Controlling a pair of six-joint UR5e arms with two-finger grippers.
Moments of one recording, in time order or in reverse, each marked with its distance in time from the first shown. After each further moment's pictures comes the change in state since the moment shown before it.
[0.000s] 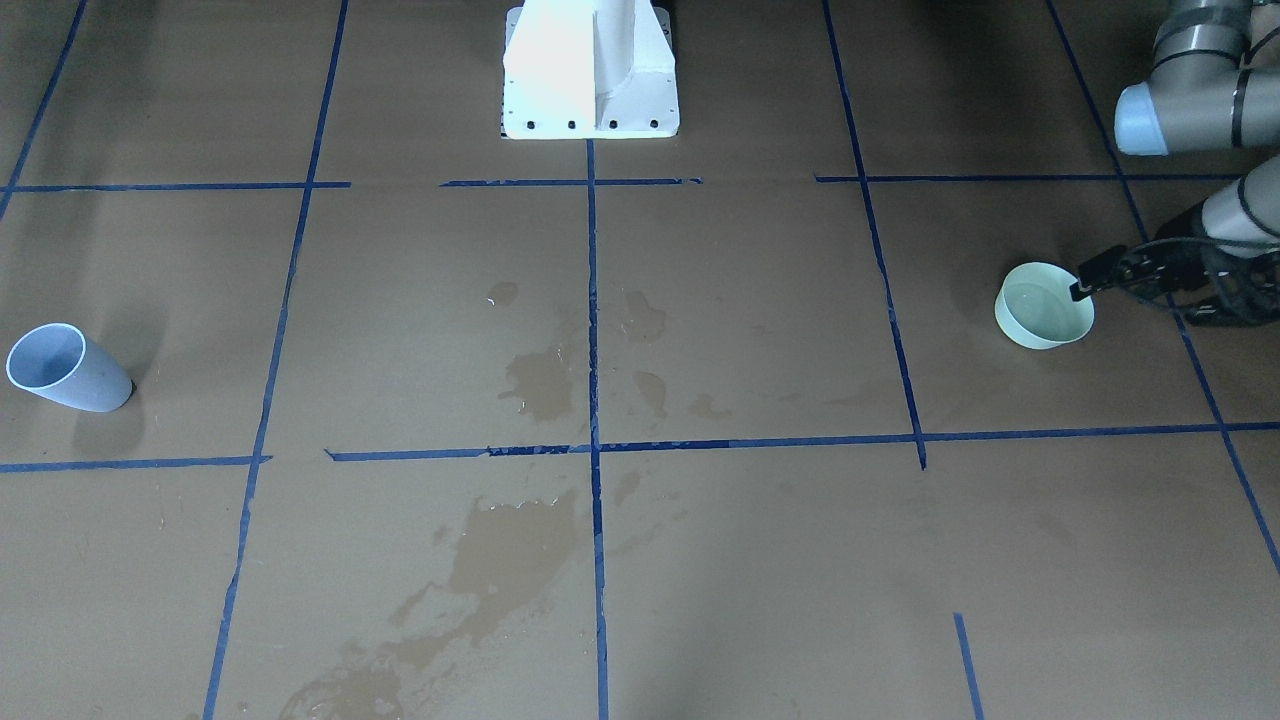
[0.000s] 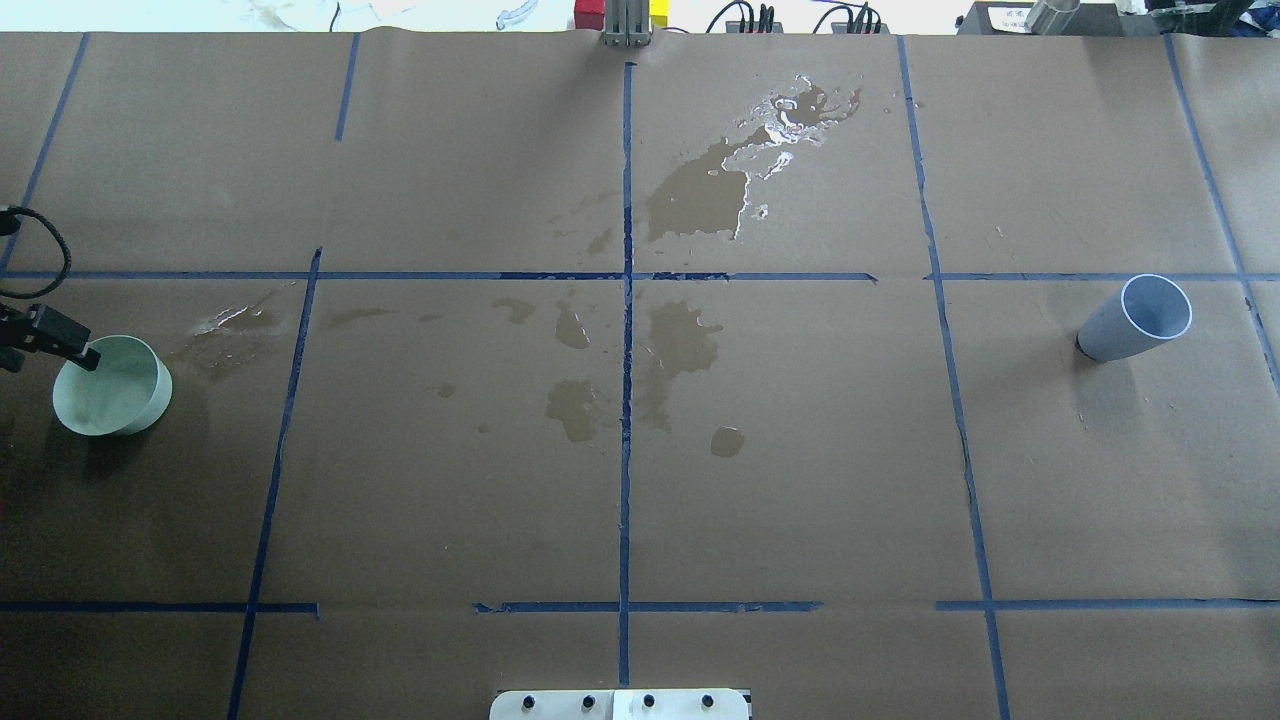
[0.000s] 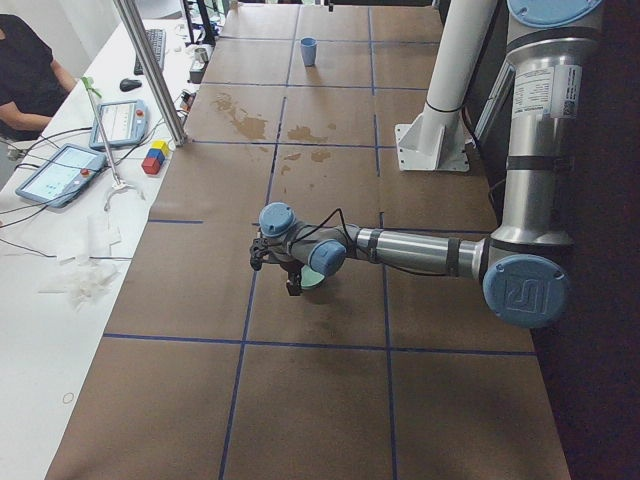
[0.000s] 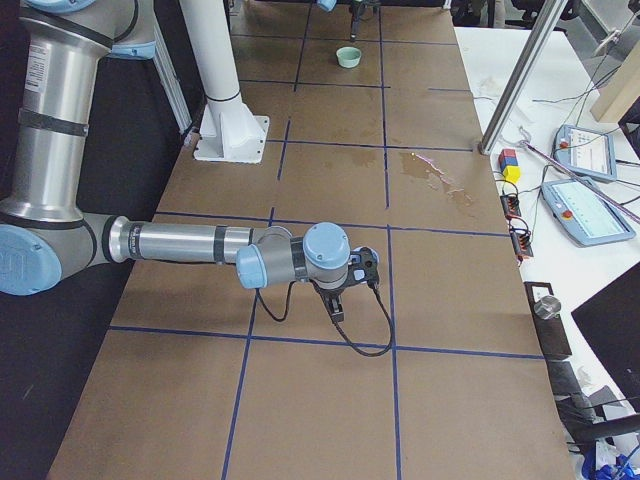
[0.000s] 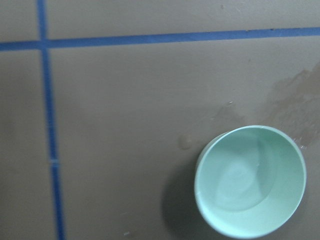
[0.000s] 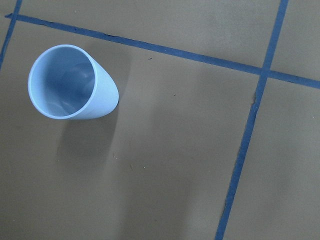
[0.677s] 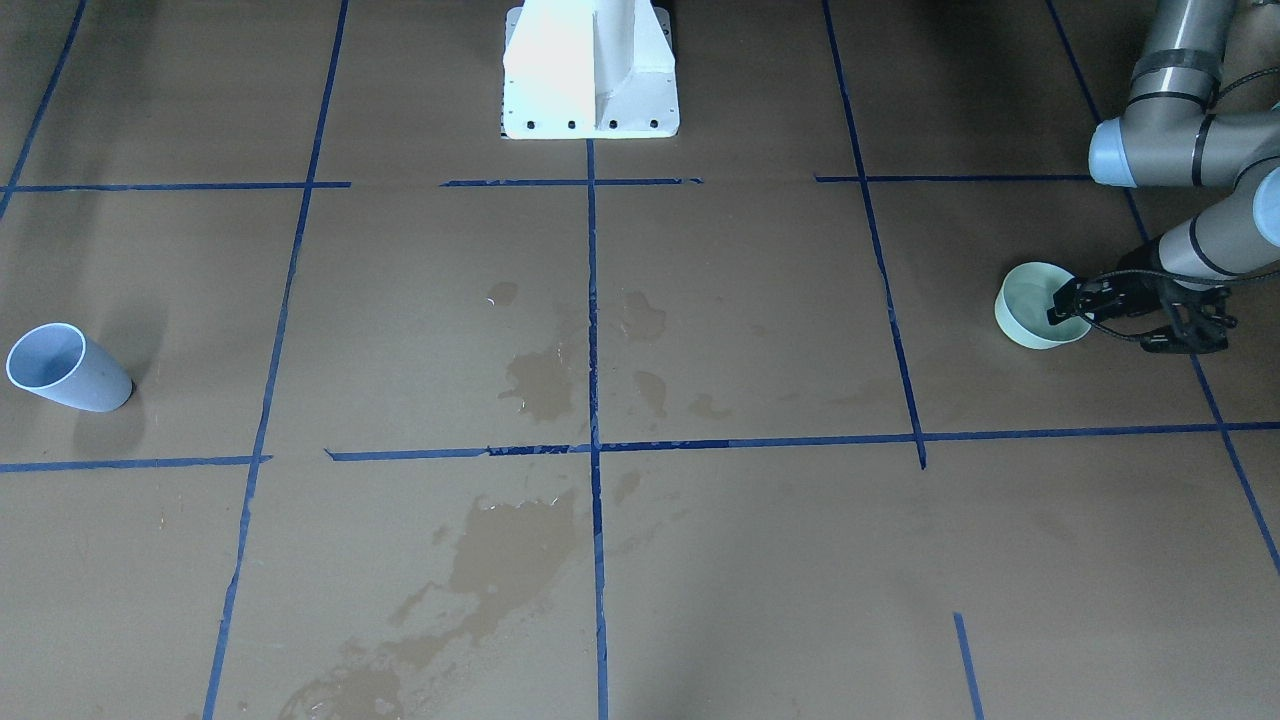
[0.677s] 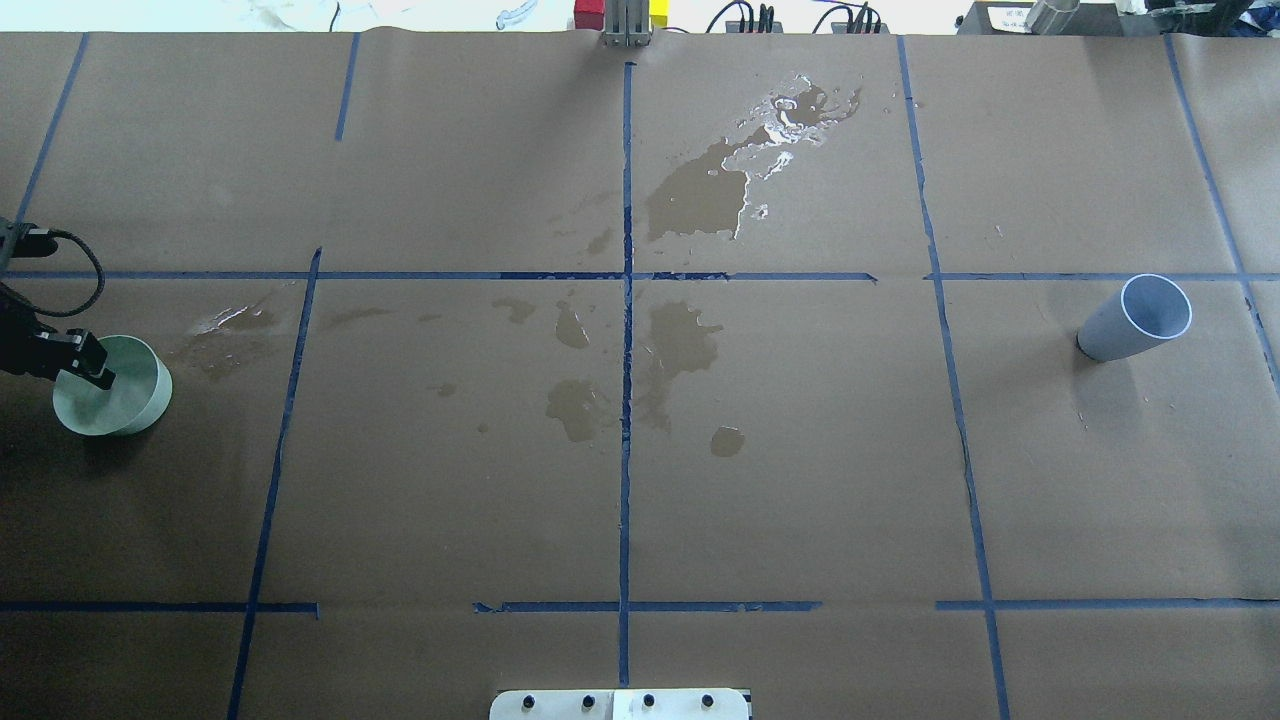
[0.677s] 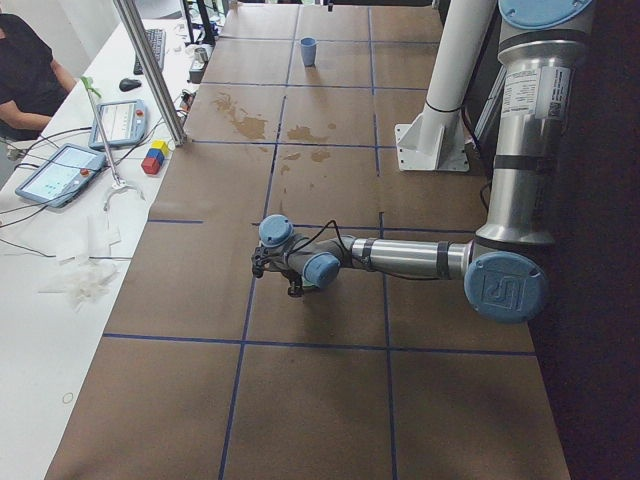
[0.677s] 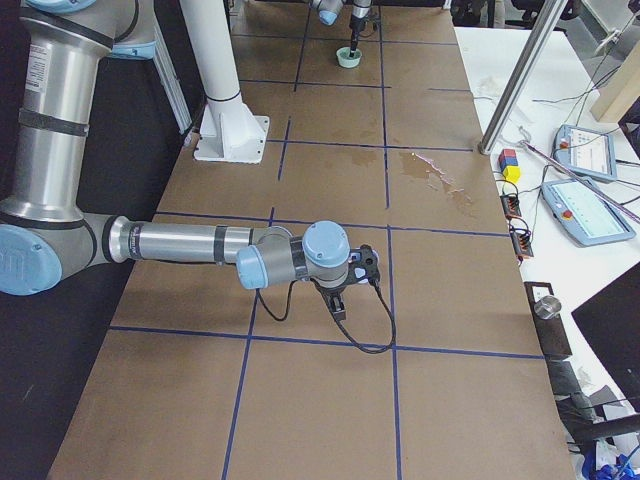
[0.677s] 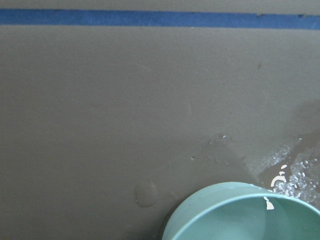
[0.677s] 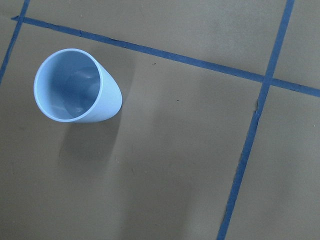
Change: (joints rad) left arm 0.042 -0.021 0.072 -0.060 0.003 -0.016; right arm -0.003 -0.002 0.000 0.024 -0.001 0.003
